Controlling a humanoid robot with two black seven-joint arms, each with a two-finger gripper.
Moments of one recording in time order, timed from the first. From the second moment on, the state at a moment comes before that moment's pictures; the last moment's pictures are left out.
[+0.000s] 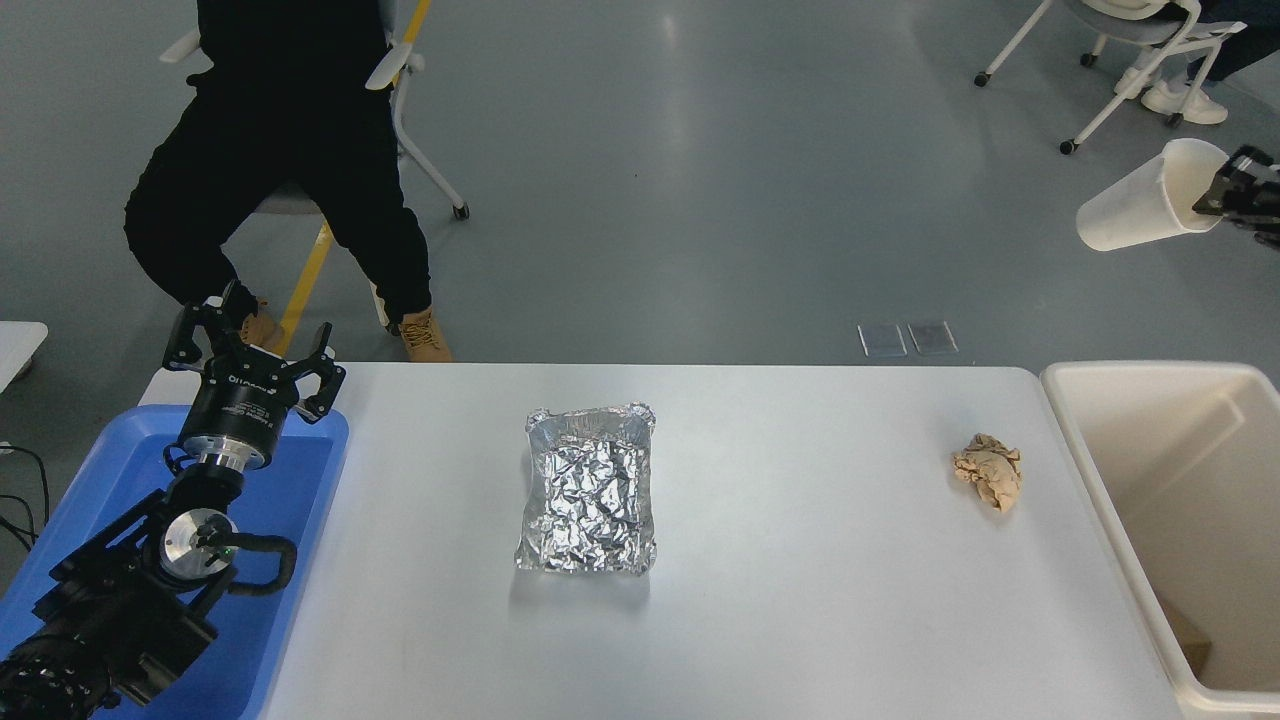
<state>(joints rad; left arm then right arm) -0.57 0.28 -0.89 -0.47 -0.07 -0.58 -0.45 2.03 -0.77 -1.41 1.07 0.05 0.21 0.23</state>
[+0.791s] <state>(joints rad) -0.57 0.28 -0.89 -0.47 -0.07 -0.58 -0.45 1.52 -0.77 -1.39 0.61 0.32 0.06 0.22</state>
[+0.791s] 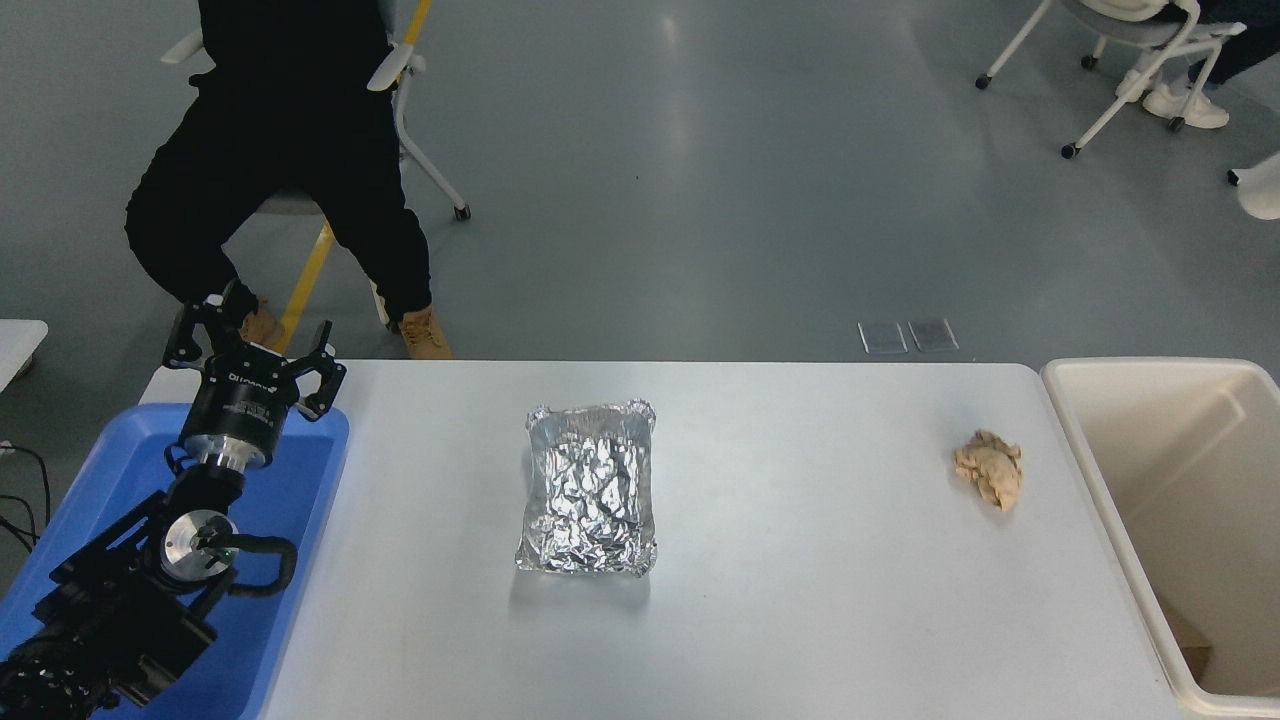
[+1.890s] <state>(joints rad) -0.57 0.28 -0.89 -0.47 -0.07 -0.58 -0.45 0.74 -0.53 -0.88 0.43 0.53 -0.33 0.18</state>
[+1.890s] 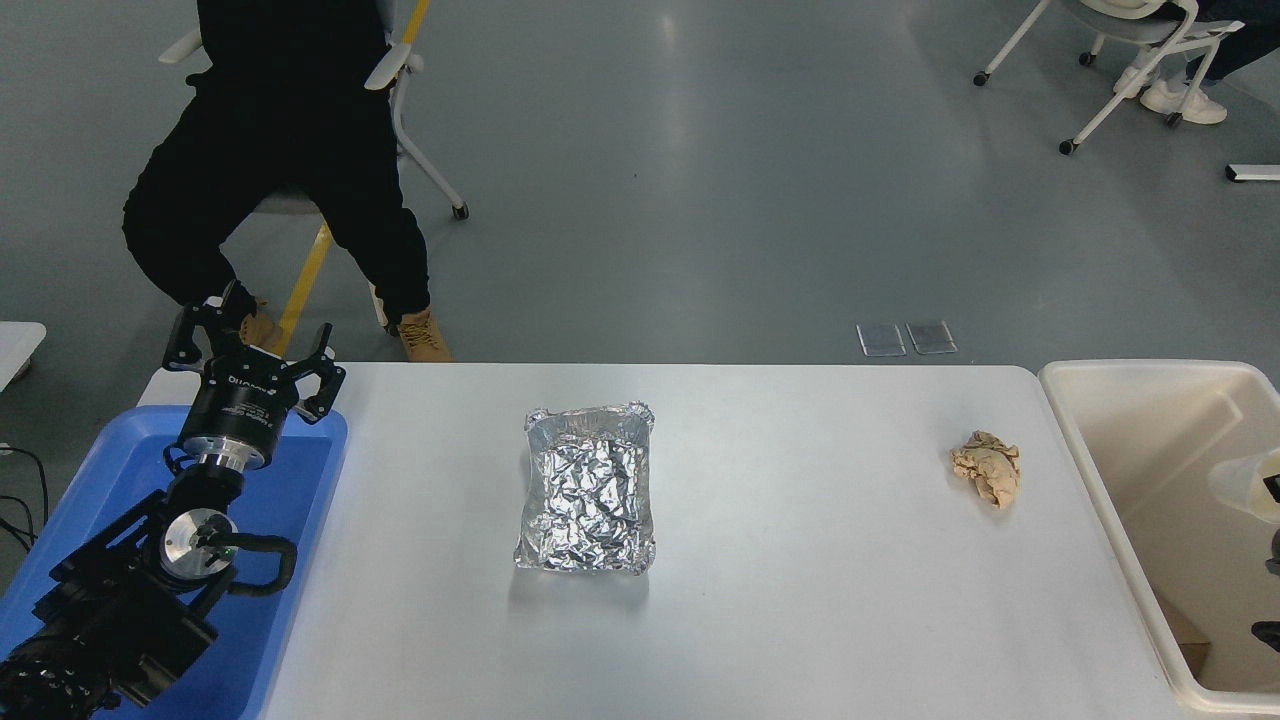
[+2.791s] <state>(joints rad) -0.57 0.28 -0.89 -0.47 -0.07 -0.58 -0.45 1.14 -0.55 -0.94 0.56 0.35 -0.22 0.18</state>
